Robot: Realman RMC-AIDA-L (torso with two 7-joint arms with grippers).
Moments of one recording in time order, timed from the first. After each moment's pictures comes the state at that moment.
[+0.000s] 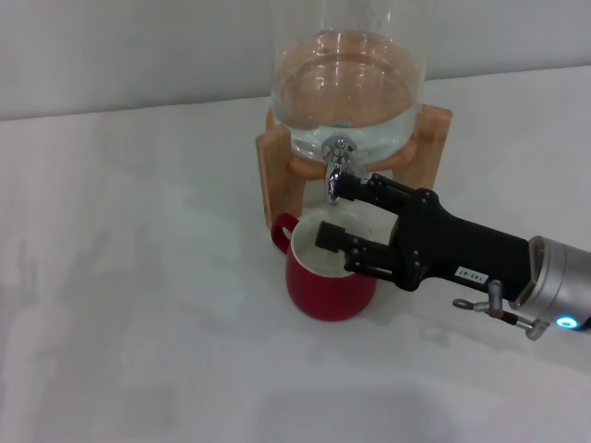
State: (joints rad) left arm -0.25 -2.09 -0.75 -0.31 2.18 1.46 -0.07; right arm 0.43 2.01 -1.68 -0.27 -0.62 -1.60 0.85
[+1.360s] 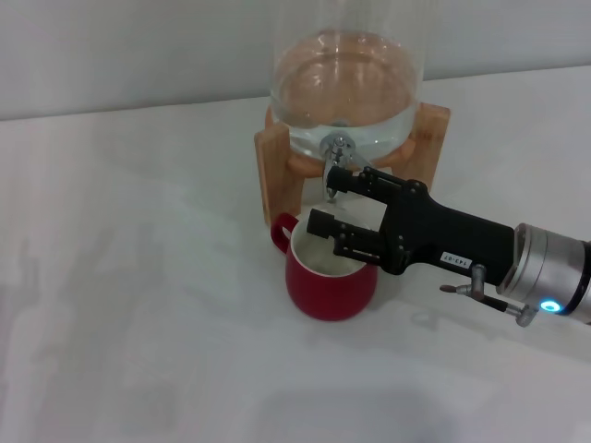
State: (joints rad) left arm -0.25 -2.09 -0.74 -0.31 2.18 1.46 -0.07; right arm 0.46 2.01 -1.69 -0.27 -0.59 -1.51 0.87
